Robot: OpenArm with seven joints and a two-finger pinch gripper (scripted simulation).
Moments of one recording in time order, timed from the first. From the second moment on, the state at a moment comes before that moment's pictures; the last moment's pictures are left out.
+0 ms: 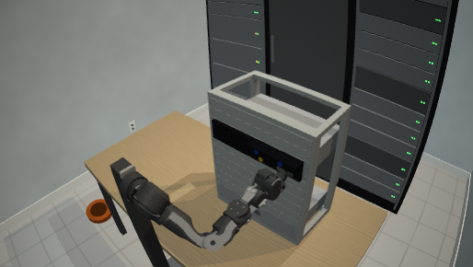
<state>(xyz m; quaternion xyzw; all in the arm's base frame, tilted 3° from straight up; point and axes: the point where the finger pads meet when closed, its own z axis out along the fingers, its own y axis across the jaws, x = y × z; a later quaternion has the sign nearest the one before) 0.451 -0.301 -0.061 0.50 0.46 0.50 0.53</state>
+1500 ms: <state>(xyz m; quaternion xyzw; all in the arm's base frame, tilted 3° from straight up) 0.424 -0.297 -0.065 0.50 0.47 0.50 0.52</state>
